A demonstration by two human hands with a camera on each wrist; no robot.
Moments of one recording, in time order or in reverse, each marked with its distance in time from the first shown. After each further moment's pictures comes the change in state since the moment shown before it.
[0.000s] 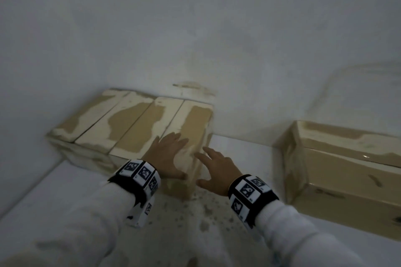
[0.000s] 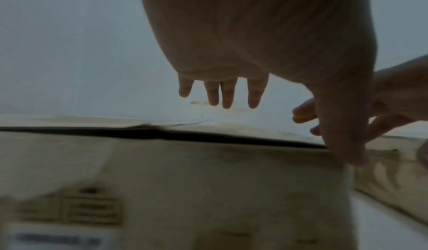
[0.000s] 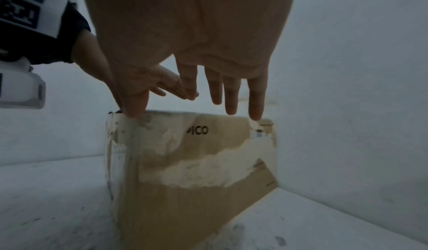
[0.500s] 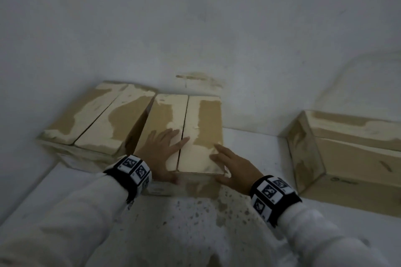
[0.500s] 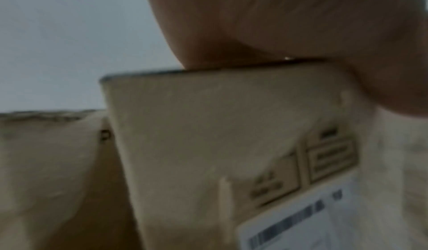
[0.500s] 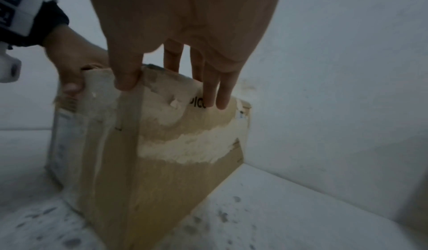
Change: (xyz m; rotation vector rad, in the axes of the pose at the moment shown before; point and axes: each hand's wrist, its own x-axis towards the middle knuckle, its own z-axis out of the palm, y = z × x) left_hand 0.014 -0.077 0.021 0.243 -0.076 0.191; right_hand 0.007 -0.003 0.022 0.114 0.107 0.014
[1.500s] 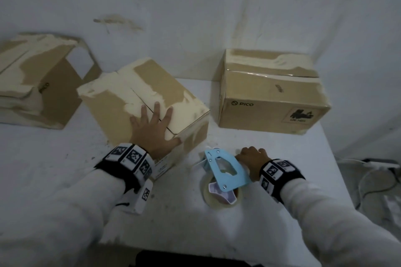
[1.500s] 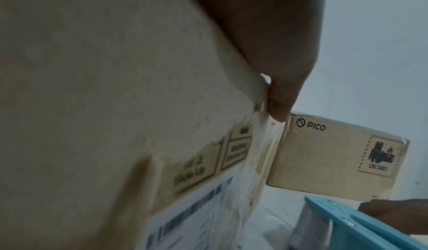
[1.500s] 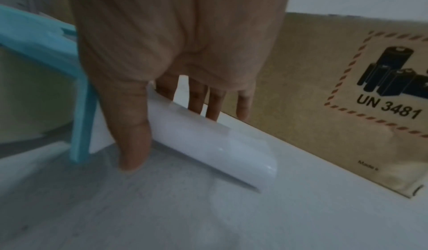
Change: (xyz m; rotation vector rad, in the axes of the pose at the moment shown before) left_hand -0.016 0.274 0.004 -0.198 0.064 -0.256; right_hand -0.255 0.189 0.036 -0.362 -0.513 0.362
